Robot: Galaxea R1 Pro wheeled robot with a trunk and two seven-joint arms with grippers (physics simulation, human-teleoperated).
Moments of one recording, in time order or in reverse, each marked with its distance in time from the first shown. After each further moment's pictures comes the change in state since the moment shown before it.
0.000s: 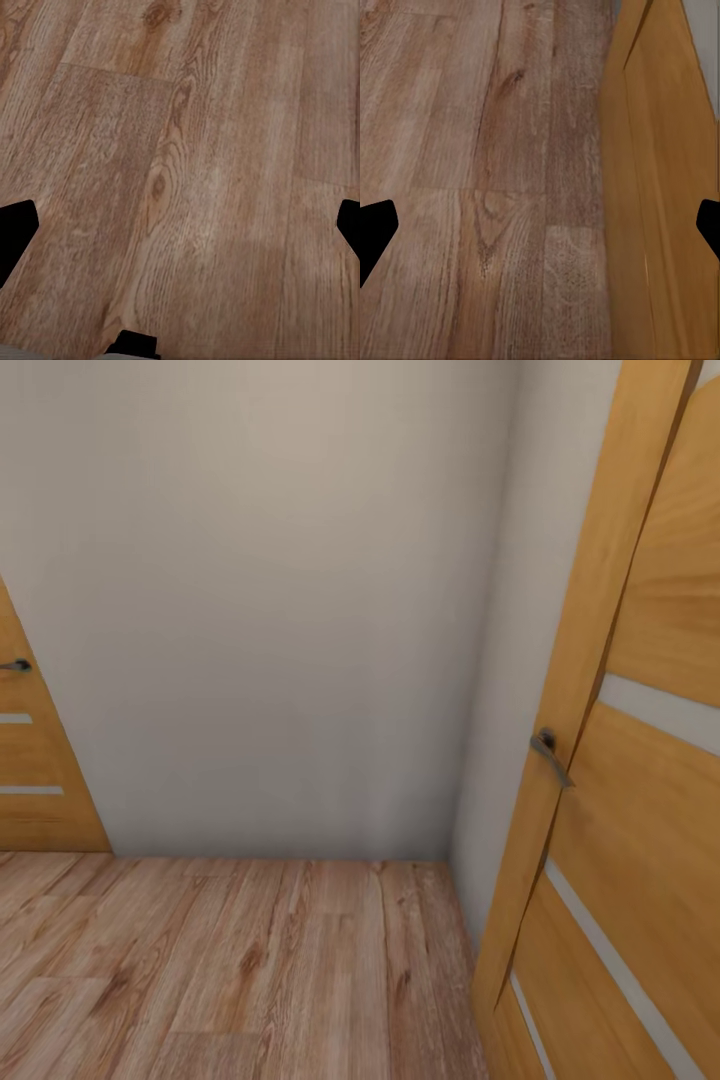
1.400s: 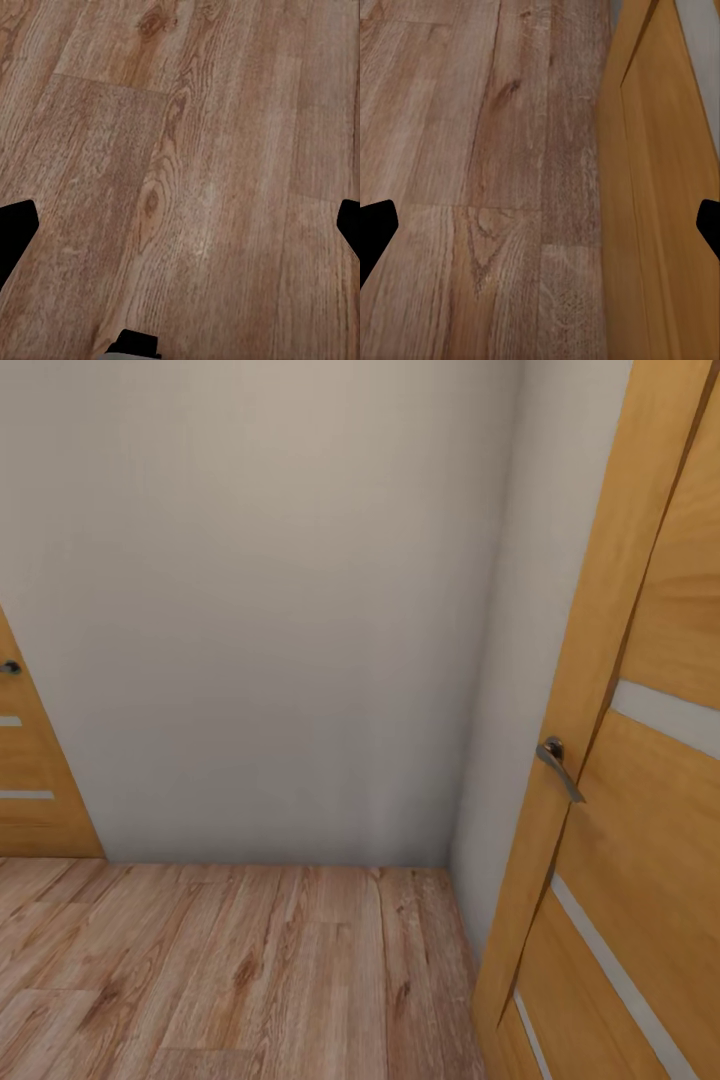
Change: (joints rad) left arm 0.000 0.001 0.000 0.000 0.004 0.001 -0.001; right arm 0.000 0.000 0.000 0.000 0.000 -0.001 0.000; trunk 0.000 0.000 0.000
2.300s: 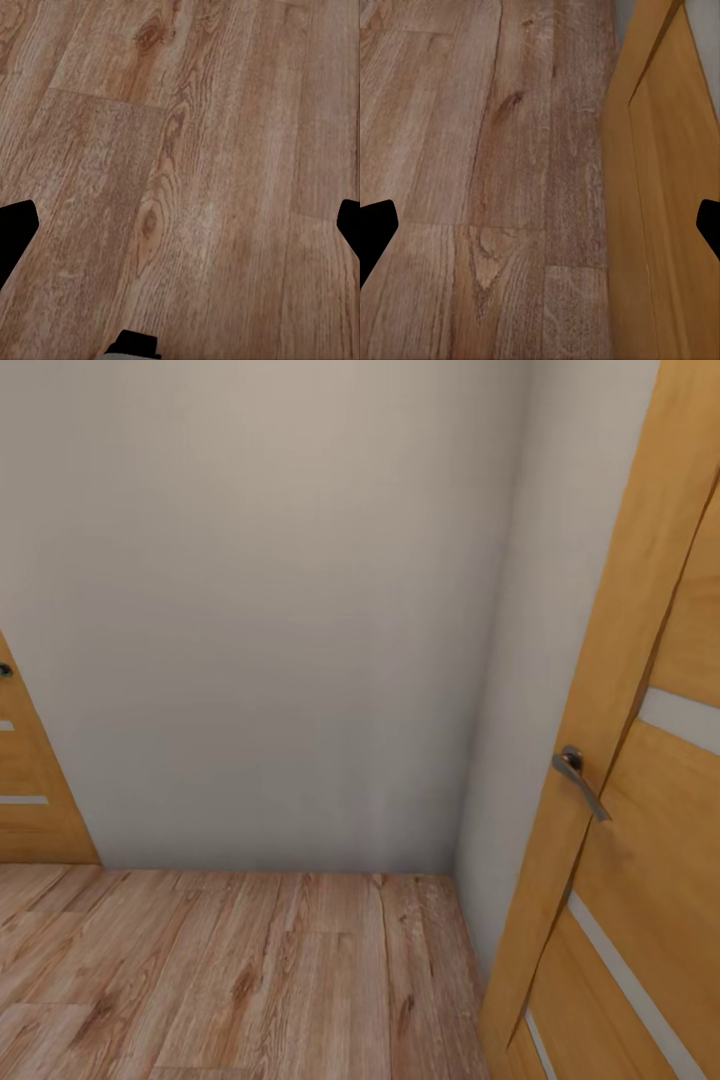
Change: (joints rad) left arm 0.000 0.000 -0.002 0.000 -0.003 0.000 -0.002; right arm 0.000 0.000 0.000 0.000 0.000 0.000 0.000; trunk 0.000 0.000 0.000
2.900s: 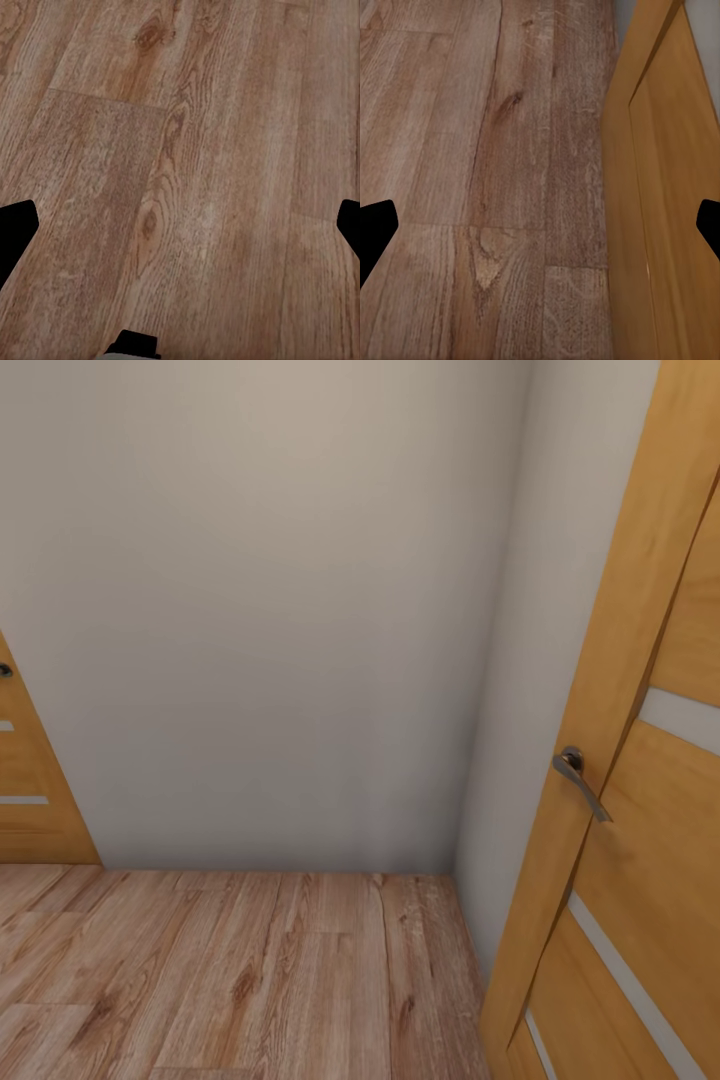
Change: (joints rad) left arm 0.000 0.000 0.000 0.000 0.000 0.000 0.000; right arm 0.000 0.000 0.000 0.000 0.000 0.000 0.000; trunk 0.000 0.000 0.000
